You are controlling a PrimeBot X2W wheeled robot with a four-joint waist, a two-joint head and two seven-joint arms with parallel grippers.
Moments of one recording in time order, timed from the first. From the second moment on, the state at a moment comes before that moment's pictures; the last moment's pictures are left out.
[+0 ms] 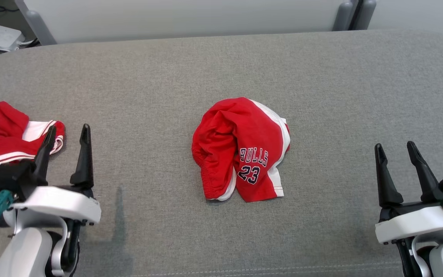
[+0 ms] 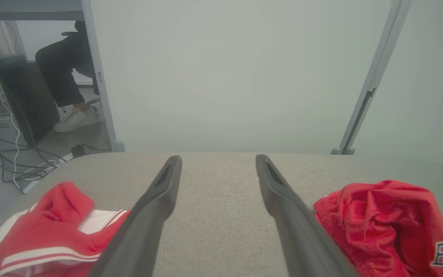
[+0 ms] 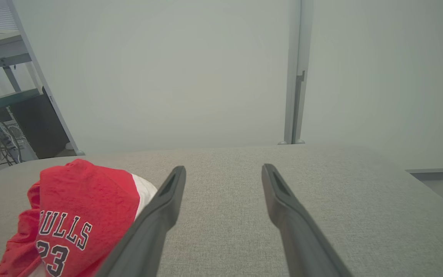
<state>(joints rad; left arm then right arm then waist) -0.29 0.38 -0.28 0.13 -0.58 0.18 -0.15 -0.15 -0.10 0.01 0.11 0.24 0.12 -0.17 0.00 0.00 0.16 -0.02</state>
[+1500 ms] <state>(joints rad) 0.08 0.43 -0.29 -0.17 -0.58 0.29 -0.13 0.02 -0.08 0.07 0.05 0.18 0.12 -0.12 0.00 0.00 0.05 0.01</state>
